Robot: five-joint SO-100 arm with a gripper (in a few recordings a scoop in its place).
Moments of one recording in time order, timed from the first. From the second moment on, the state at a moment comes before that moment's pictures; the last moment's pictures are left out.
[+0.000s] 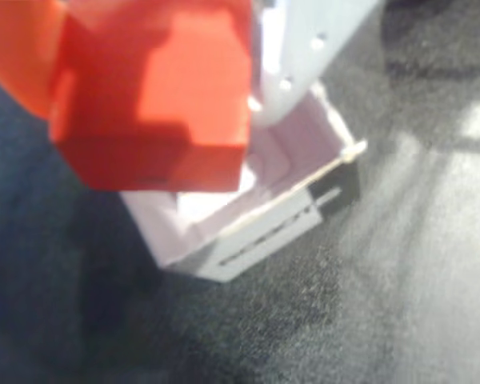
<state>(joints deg) 68.1 169.0 149.9 81.7 54.3</state>
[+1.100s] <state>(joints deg) 60.6 147.8 136.4 71.5 55.2</state>
